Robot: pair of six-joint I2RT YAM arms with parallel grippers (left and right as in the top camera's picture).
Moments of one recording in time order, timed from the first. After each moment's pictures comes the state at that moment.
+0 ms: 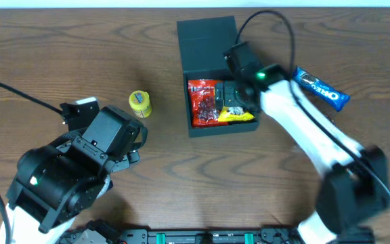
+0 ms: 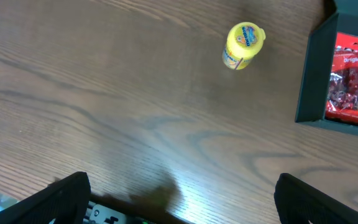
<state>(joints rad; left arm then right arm) -0.62 1.13 1.58 -1.68 -0.45 -0.83 0.44 1.72 1.41 -0.85 0.08 0.39</state>
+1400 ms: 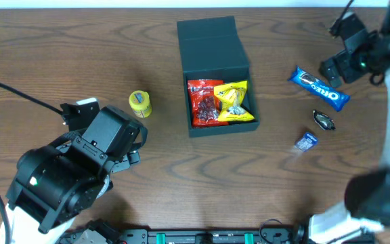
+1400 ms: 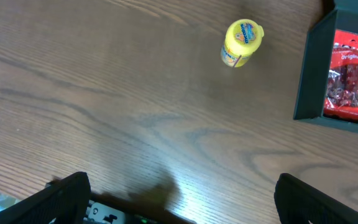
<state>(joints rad) -0.62 1.13 1.58 -1.68 -0.43 -0.83 -0.25 1.83 1.80 -1.14 -0.19 -0.73</state>
